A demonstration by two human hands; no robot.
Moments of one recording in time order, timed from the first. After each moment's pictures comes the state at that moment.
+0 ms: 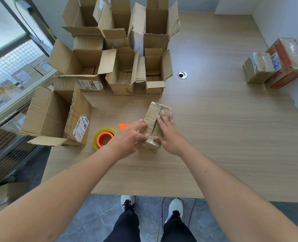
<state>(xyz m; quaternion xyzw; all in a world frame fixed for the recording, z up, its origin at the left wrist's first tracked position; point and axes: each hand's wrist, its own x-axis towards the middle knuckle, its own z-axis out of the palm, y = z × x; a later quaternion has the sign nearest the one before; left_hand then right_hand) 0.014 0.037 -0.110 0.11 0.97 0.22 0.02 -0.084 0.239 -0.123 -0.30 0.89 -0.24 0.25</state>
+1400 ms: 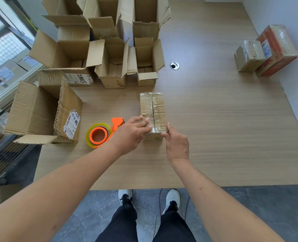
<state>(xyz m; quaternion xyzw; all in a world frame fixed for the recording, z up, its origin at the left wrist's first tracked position) 0.009 0.056 -0.131 0.17 0.97 0.19 -0.05 -0.026 0.263 -0.145 -0.07 0.95 -0.30 0.05</state>
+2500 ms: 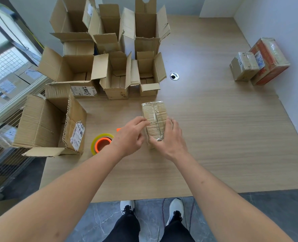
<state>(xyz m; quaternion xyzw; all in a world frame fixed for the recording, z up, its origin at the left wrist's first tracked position) -0.004 0.039 -0.097 0.07 0.96 0.29 -0.02 -0.048 0.223 -0.102 -0.10 0.96 -0.22 0.16</state>
